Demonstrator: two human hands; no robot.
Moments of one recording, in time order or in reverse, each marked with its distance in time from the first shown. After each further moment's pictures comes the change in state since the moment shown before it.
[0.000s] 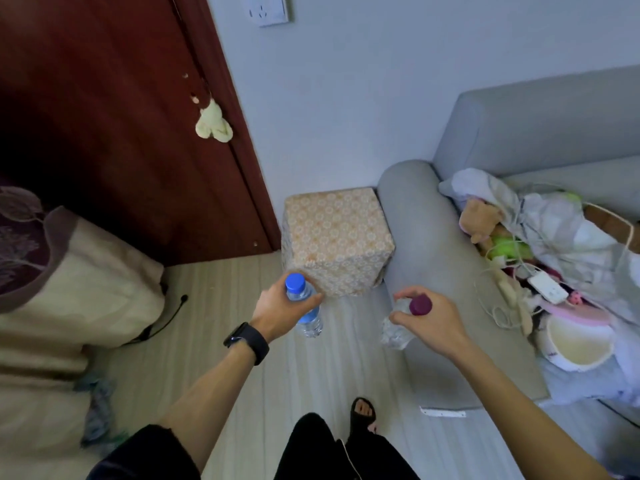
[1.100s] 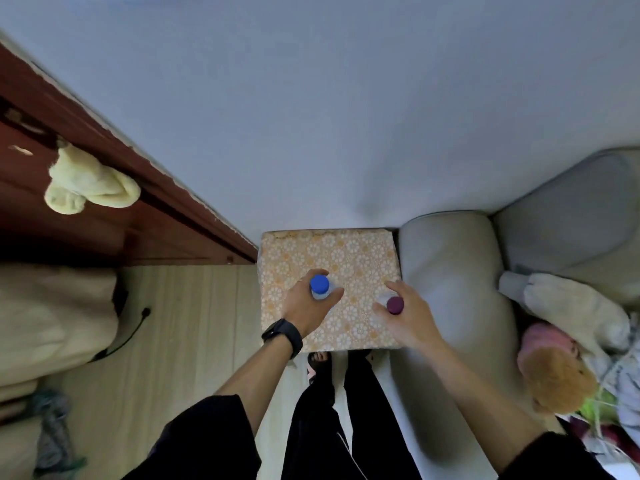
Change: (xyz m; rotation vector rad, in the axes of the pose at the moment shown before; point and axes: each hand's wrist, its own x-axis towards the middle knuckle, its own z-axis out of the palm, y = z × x) left_hand 0.502 0.048 0.100 -0.071 -0.058 -0.257; right_hand 0.539 0.034 0.051 -0.125 -0.348 0.223
